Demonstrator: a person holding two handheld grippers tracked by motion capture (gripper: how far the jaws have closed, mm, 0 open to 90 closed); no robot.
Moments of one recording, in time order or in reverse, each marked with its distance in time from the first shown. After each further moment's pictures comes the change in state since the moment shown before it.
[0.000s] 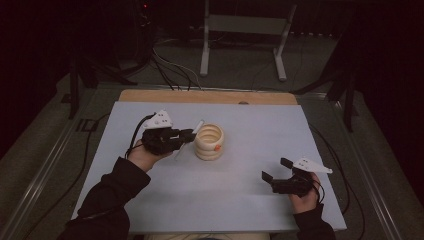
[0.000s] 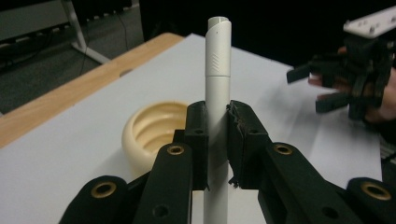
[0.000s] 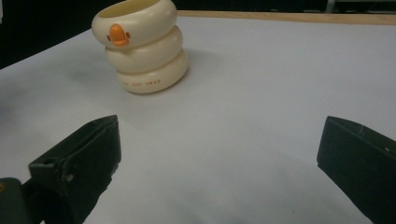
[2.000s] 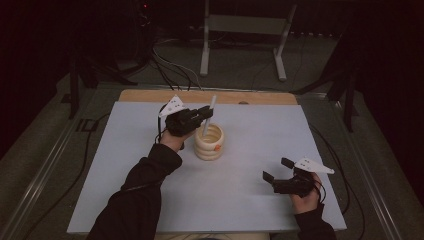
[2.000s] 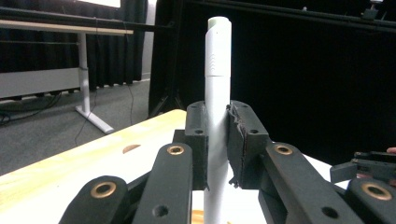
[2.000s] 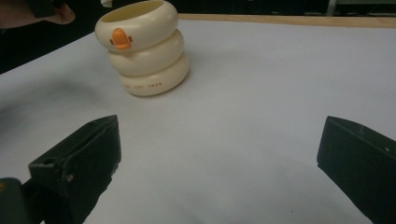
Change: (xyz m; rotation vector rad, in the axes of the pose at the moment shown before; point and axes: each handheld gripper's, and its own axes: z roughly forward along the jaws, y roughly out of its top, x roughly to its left) left arm 0.041 -0.006 0.081 -0.348 0.007 -0.101; right arm -0.001 0.001 -0.003 -0.009 0.007 0.008
